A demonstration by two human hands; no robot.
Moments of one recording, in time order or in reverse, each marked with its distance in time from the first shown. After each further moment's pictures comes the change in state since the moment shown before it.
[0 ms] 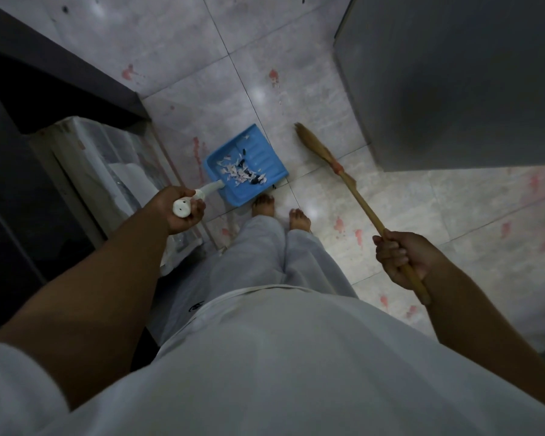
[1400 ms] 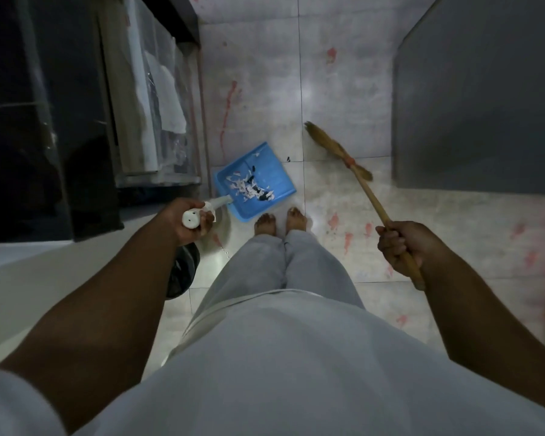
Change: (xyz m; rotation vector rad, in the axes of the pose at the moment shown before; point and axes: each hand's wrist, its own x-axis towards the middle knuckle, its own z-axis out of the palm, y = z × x) left_hand -0.010 -0.236 -0.048 -0.421 0.001 0.009; right_hand 0.006 -0.006 -0.052 -0.445 0.132 -0.027
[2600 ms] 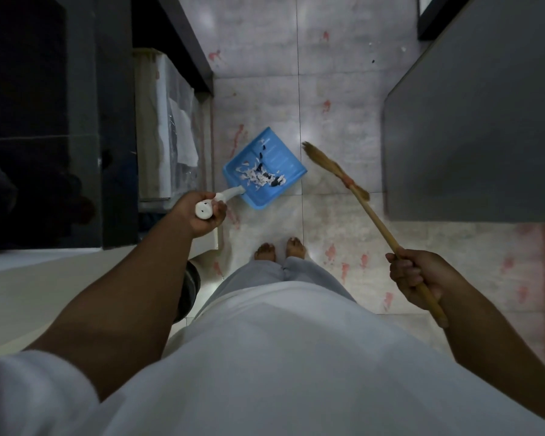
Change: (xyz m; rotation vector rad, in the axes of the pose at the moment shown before) left_hand -0.040 0.024 0.042 -0.148 -0.144 0.149; right_hand -0.059 0.009 -0.021 0.007 -0.101 -0.035
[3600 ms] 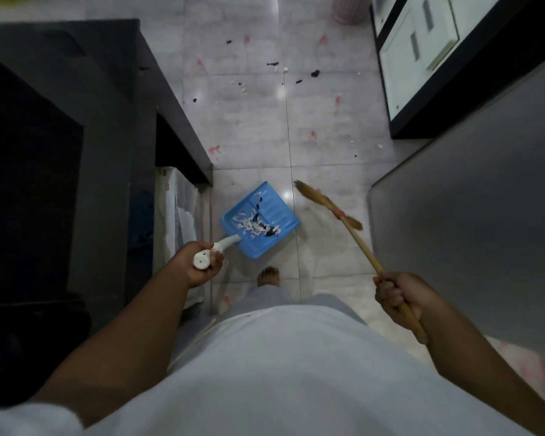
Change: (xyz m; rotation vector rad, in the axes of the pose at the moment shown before) left_hand 0.018 0.178 0.078 -0.014 -0.067 -0.041; right_hand -0.016 -0.142 0.184 -0.025 0.060 -0.136
